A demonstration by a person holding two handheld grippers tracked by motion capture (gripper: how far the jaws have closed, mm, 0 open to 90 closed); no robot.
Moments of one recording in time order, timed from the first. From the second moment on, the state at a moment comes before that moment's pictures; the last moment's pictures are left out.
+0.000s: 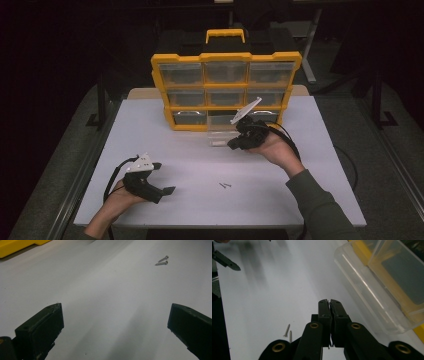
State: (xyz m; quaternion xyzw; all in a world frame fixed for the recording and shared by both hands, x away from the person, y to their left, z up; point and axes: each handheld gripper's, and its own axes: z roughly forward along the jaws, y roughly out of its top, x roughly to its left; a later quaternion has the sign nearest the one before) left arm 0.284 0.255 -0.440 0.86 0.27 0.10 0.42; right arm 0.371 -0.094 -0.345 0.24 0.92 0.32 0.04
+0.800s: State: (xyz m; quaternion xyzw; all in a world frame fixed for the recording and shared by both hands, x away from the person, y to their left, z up) left arm 0.282 0.254 -0.440 0.86 0.27 0.11 0.42; right arm 0.410 -0.085 -0.315 0.26 0.91 0.32 0.07
